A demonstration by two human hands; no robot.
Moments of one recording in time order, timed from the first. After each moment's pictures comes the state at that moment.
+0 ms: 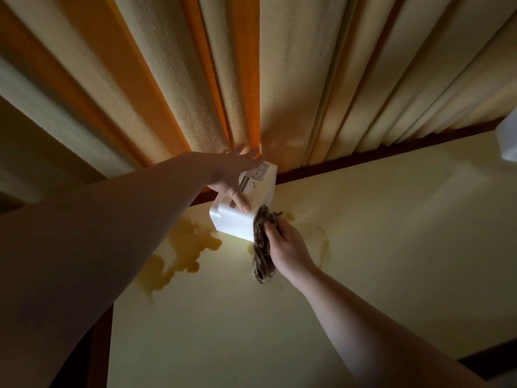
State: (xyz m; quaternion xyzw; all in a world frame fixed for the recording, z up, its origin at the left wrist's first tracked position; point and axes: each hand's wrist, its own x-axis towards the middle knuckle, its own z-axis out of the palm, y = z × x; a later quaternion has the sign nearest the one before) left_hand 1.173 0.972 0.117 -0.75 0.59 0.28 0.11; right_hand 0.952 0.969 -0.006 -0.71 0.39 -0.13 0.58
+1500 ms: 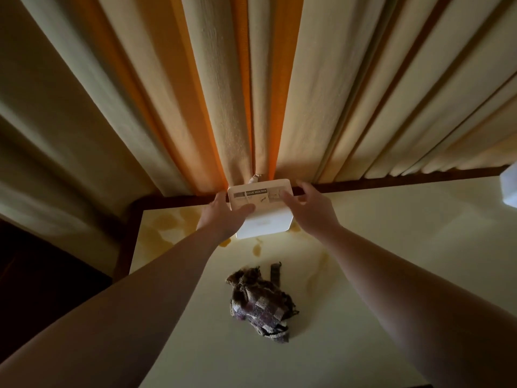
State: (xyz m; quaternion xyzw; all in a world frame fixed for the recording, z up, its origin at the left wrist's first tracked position) left_hand 1.102 1.063 0.054 -0.90 0.17 0.23 -0.32; right_hand 0.960 0.896 0.063 -0.82 0.37 -0.11 0.43
